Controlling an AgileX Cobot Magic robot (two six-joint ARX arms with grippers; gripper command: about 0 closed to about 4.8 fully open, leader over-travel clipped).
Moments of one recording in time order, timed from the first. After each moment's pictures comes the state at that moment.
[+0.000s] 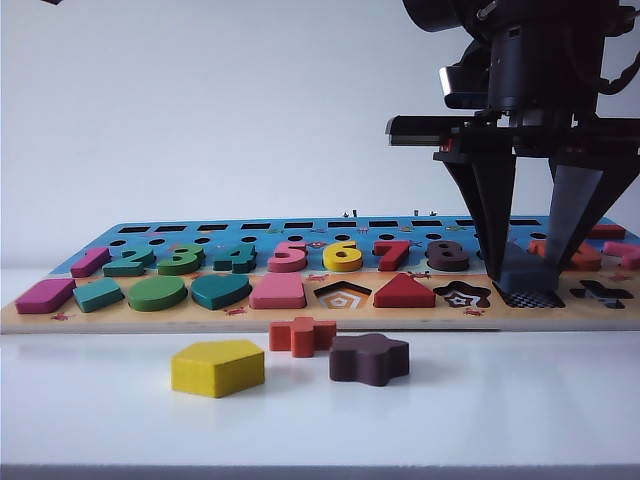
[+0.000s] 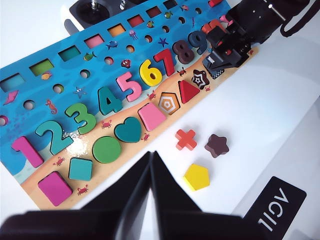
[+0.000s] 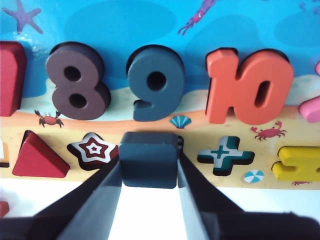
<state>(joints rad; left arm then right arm) -0.66 0.64 0.81 -0.77 0.23 -0.05 0.66 1.53 1.15 -1.00 0.10 0.64</state>
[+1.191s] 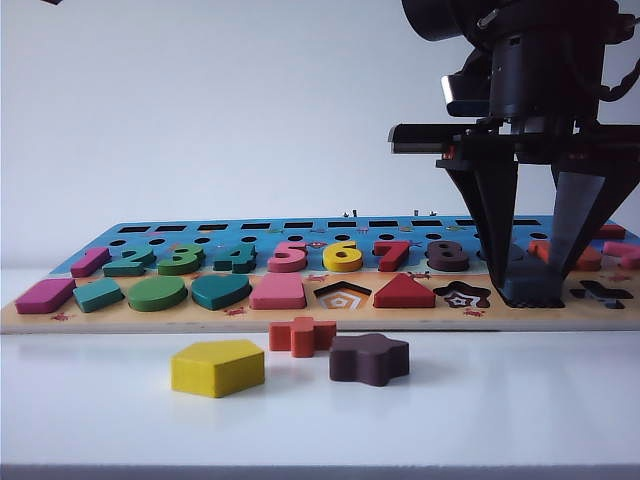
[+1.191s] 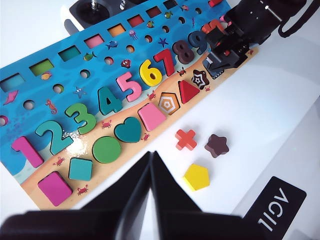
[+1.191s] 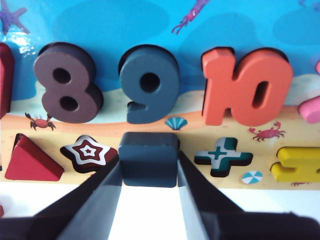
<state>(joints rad) -0.66 0.64 0.81 -0.77 0.23 -0.05 0.65 1.55 1.15 -1.00 0.09 0.64</state>
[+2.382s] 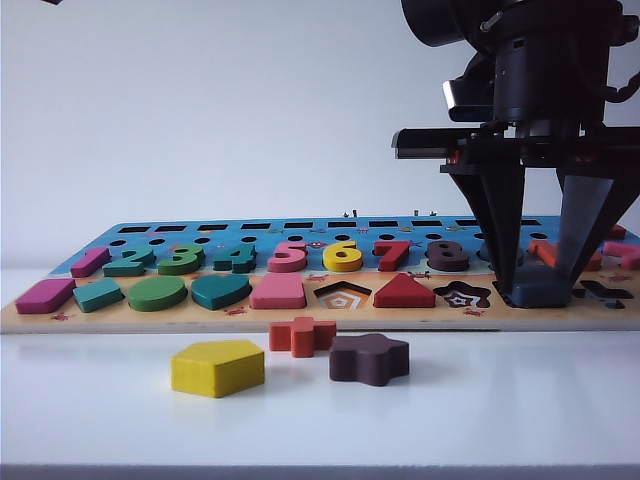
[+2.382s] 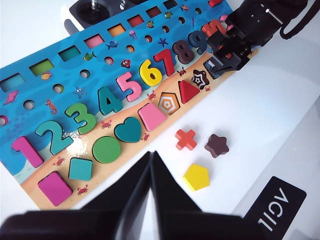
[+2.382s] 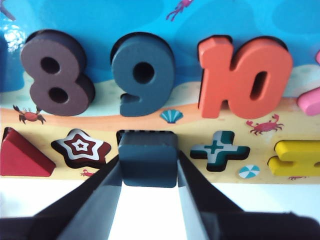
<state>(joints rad) -0.66 0.64 0.81 -0.77 0.23 -0.05 0.65 1.55 1.15 -1.02 0.09 0.64</state>
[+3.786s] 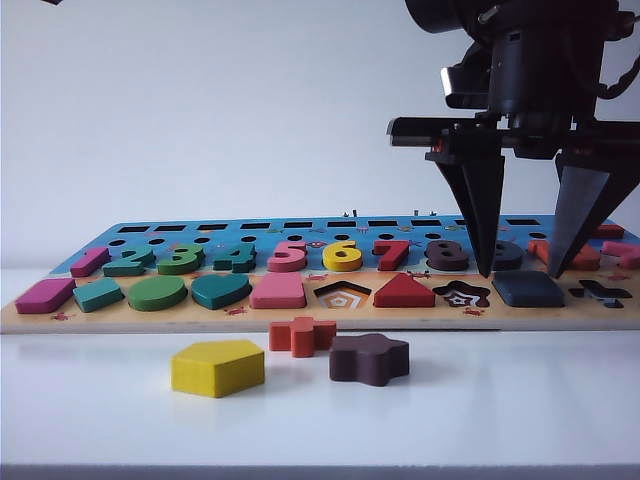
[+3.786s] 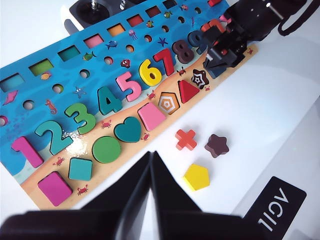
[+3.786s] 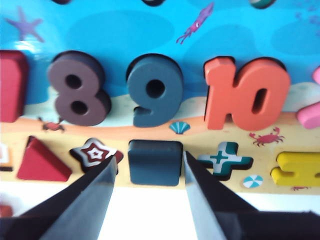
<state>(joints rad) -0.66 0.64 0.81 -0.77 0.23 -0.05 0.65 1.52 1.15 -0.98 0.10 0.63</state>
